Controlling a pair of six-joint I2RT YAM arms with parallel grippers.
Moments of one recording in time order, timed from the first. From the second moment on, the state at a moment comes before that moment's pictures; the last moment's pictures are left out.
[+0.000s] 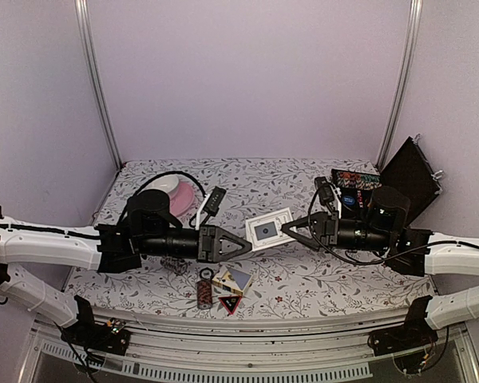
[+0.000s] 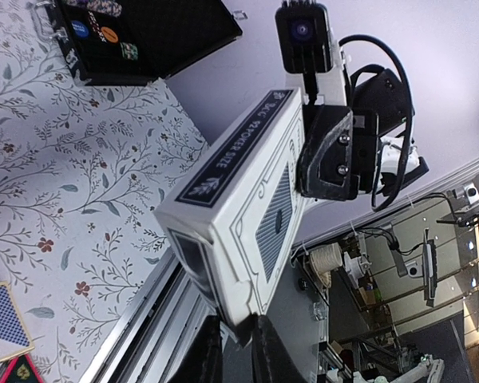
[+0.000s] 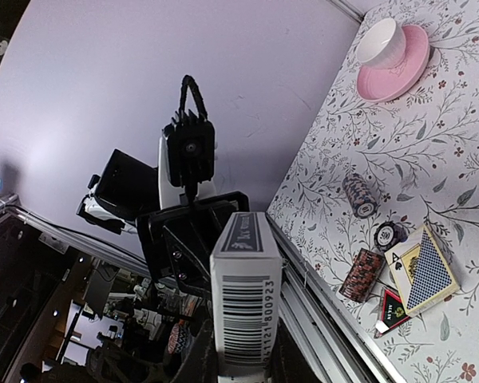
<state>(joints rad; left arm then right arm) -1.05 1.29 0.72 0.39 0.40 -0.89 0.90 1.06 0.58 0.40 -0.45 1.01</state>
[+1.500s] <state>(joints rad) -0.47 1.09 1.01 -0.31 0.32 -0.43 0.44 0.97 0.58 0.01 0.14 1.03</state>
